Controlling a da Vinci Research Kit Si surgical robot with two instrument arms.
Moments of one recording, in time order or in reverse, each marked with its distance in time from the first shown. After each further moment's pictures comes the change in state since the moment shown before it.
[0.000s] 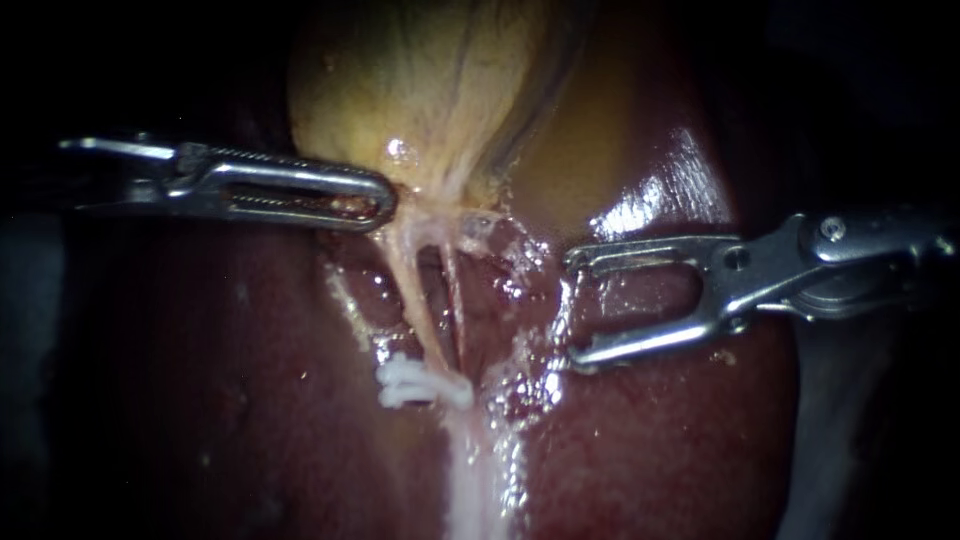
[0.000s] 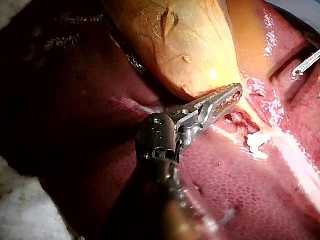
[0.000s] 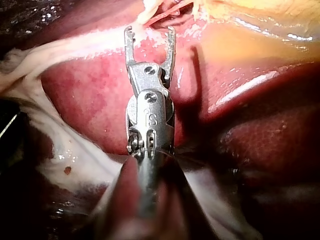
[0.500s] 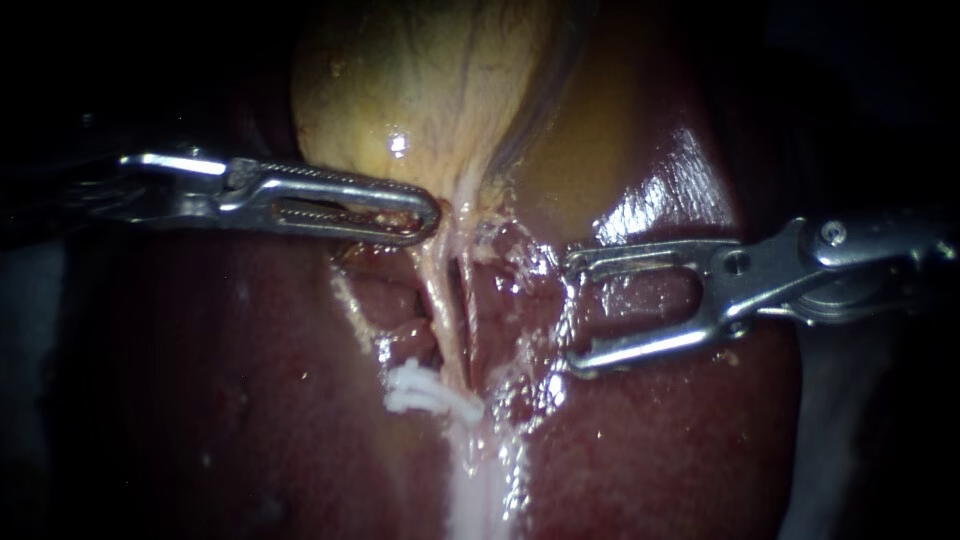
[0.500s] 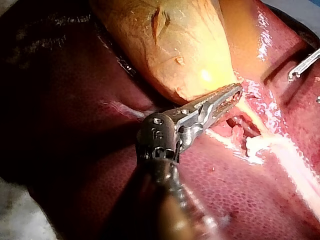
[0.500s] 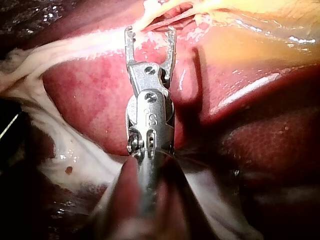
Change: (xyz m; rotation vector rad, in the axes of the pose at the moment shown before) right arm 0.000 0.000 0.000 0.001 0.000 0.000; left arm -0.001 0.000 0.003 -0.008 -0.010 0.008
